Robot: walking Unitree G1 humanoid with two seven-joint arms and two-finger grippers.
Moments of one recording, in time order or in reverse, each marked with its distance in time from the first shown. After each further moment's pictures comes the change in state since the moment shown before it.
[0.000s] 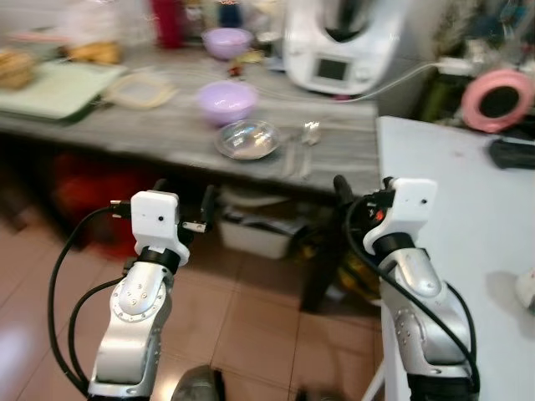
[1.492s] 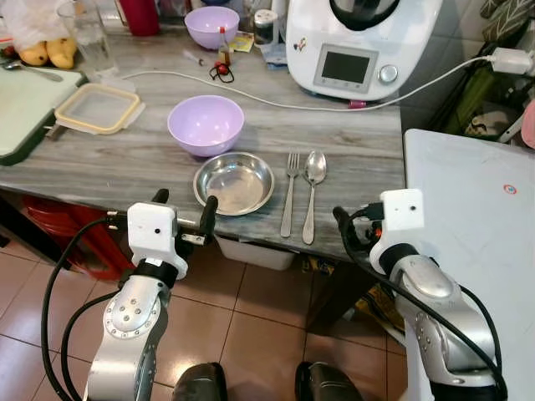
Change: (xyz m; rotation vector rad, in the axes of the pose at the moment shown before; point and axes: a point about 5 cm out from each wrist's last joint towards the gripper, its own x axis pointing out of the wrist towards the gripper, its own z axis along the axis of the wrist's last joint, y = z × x) left arm -0.017 0.002 0.001 -0.001 0.024 -0.019; right arm -0.017 -0.006 -0.013 -0.110 0.246 0.034
